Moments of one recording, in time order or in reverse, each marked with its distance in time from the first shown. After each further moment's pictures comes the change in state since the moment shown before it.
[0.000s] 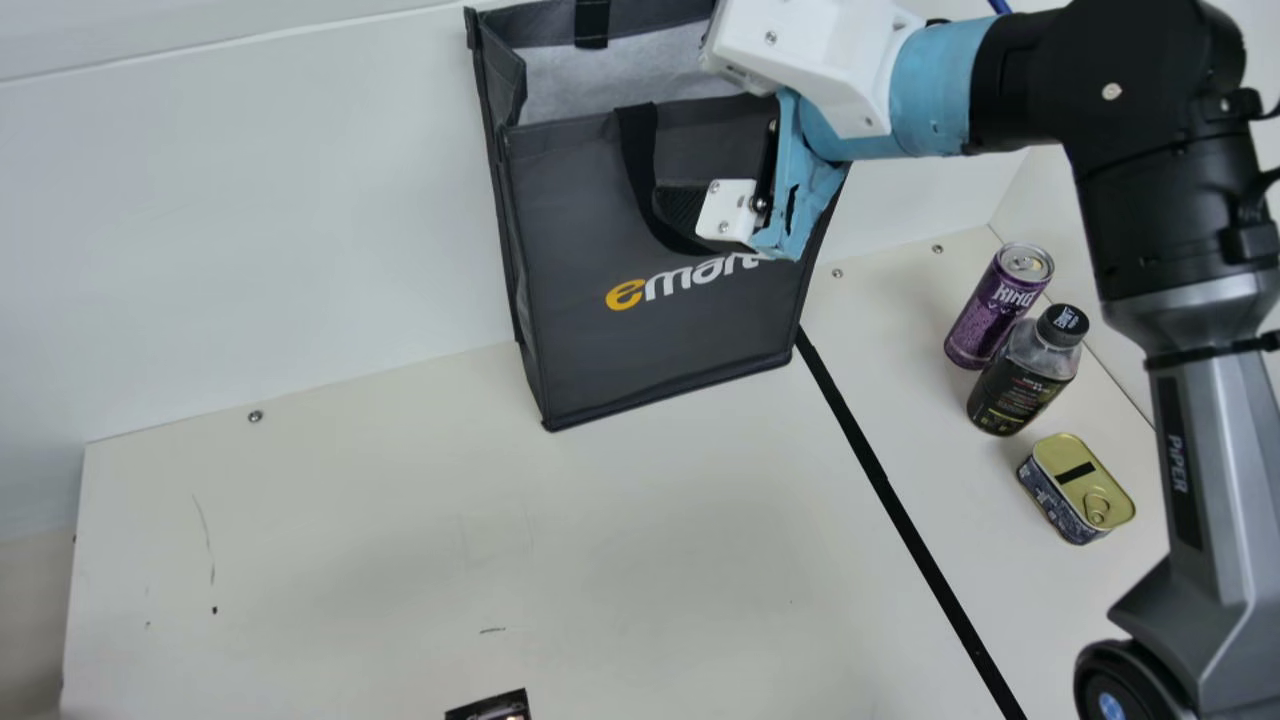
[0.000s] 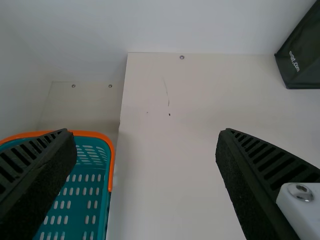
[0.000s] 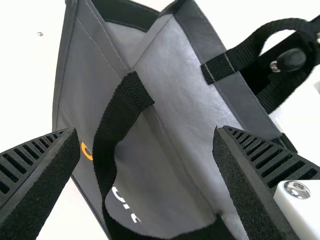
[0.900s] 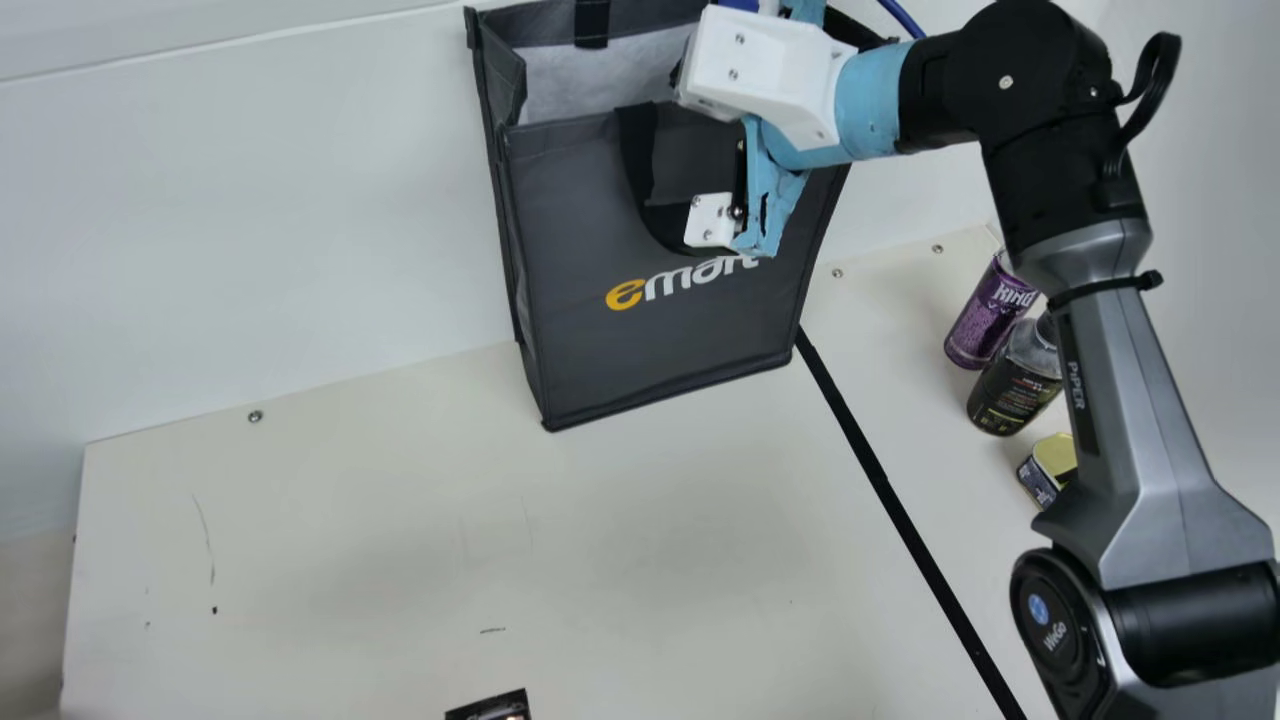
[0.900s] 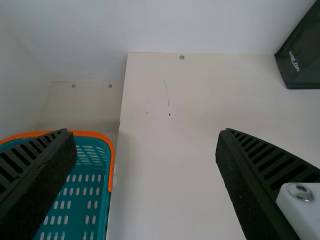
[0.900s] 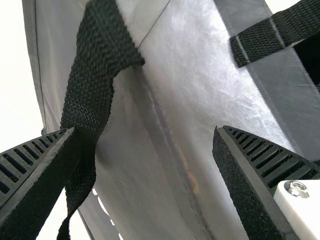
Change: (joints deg) left arm 0.0 0.0 0.0 0.0 0.0 0.0; right arm -1.2 9.4 -2.6 4.2 -0.1 -8.7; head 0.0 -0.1
